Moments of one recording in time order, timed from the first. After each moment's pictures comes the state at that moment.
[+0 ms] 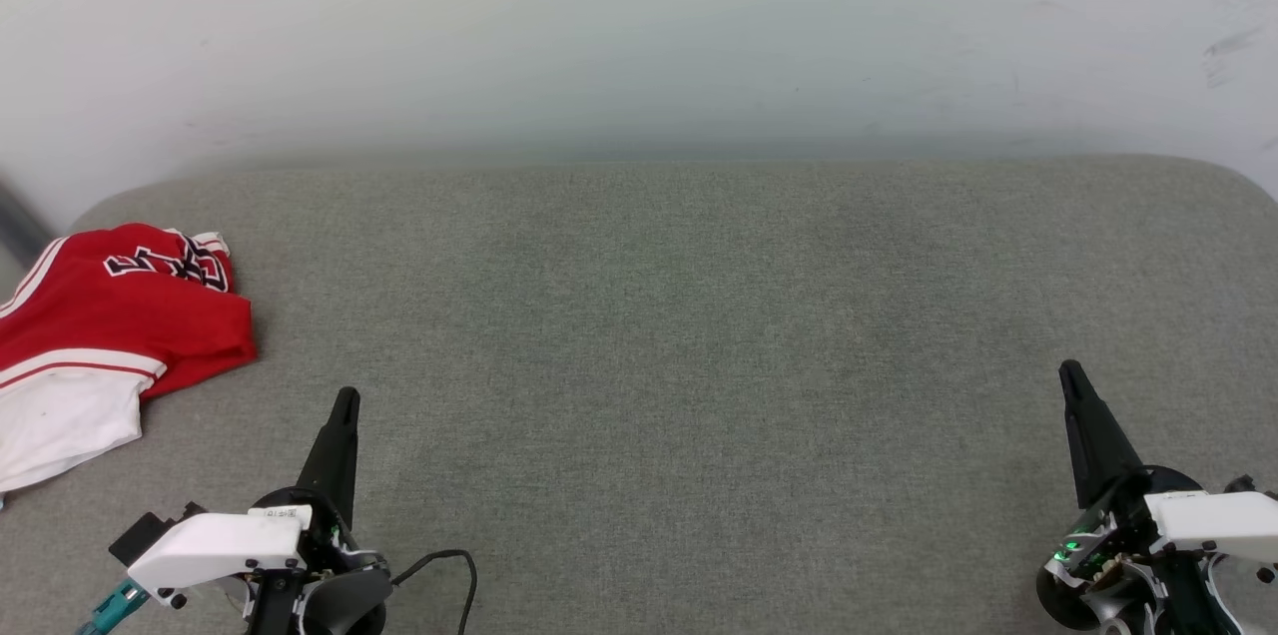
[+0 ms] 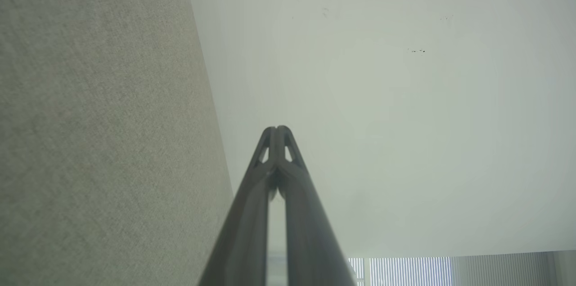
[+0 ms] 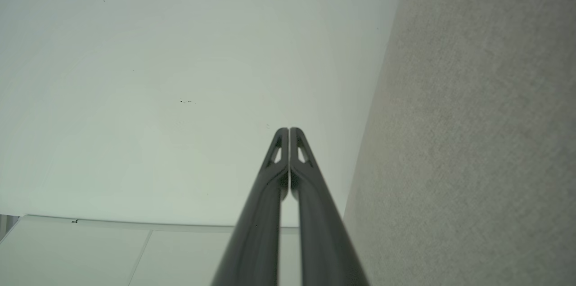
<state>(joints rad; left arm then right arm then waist) -0.11 0.05 0.11 0.25 -1.61 -0.13 0.11 -0.10 -0.05 -0.11 0.25 1.61 0.13 0.12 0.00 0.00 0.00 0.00</state>
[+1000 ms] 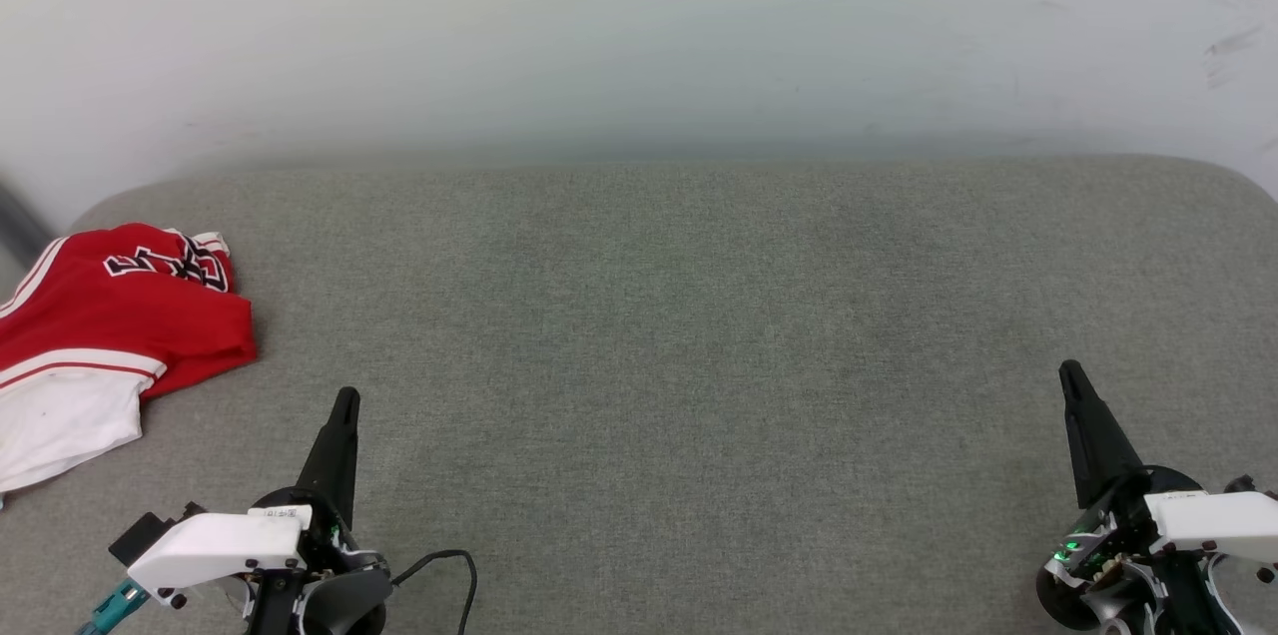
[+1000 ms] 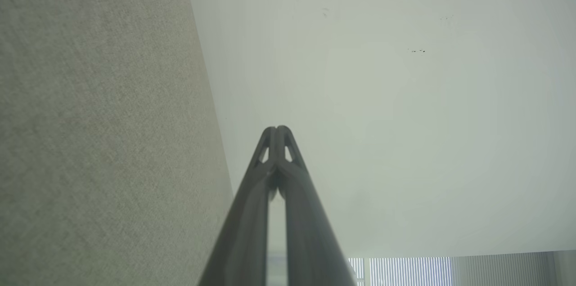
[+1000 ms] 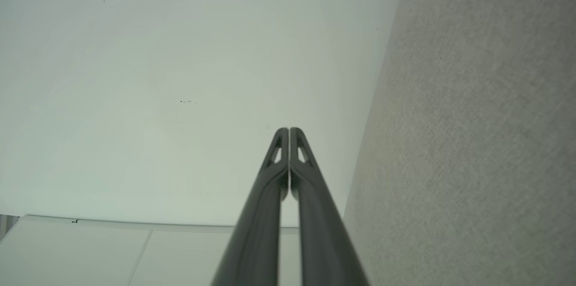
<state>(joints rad) -0.11 0.05 0.11 0.25 -1.61 -0.13 0.11 -0.10 -0.05 -0.11 0.25 1.61 0.13 0.12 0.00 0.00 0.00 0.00</state>
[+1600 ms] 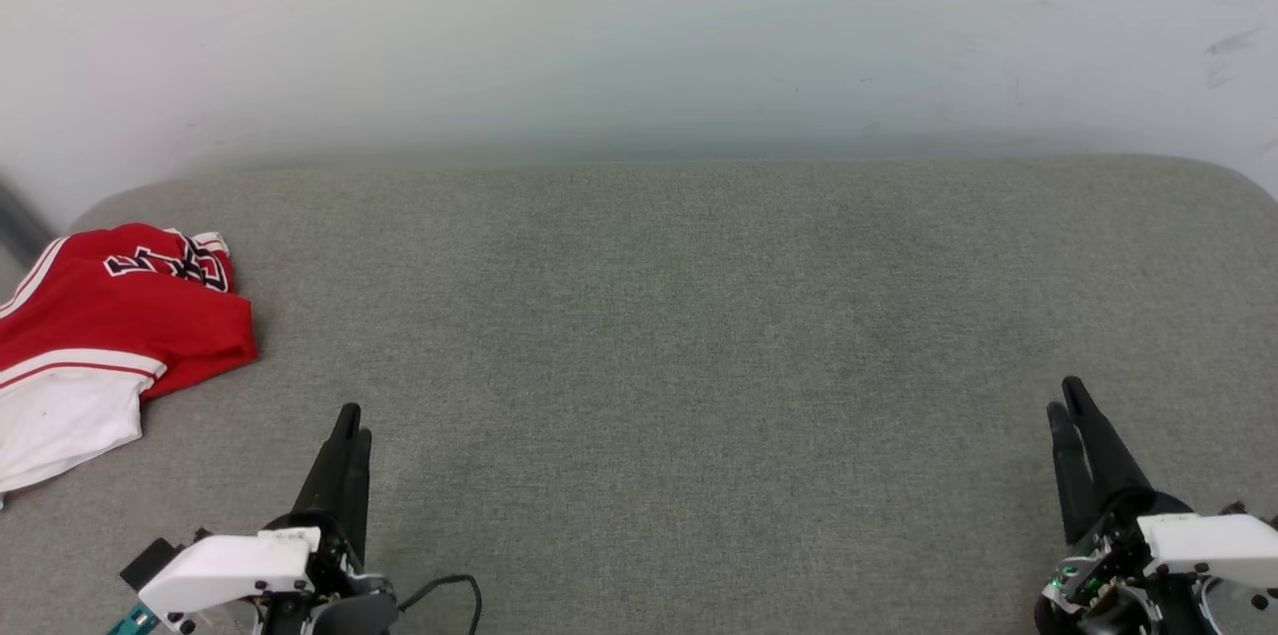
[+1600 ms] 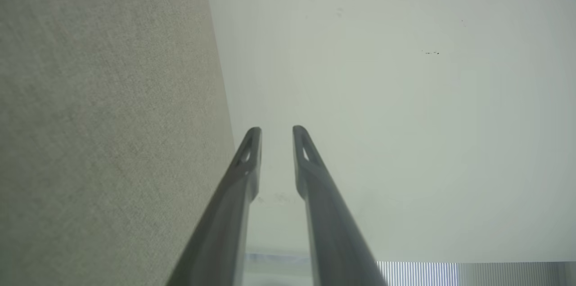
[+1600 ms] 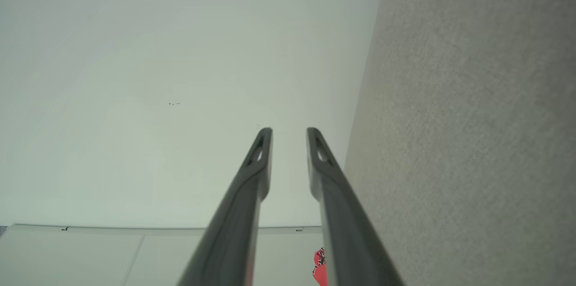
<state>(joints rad) -0.09 0.05 0.11 0.27 -1.61 -0.13 0.11 -0.09 -0.05 -0.11 0.27 1.61 0.13 0.11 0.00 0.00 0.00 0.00</state>
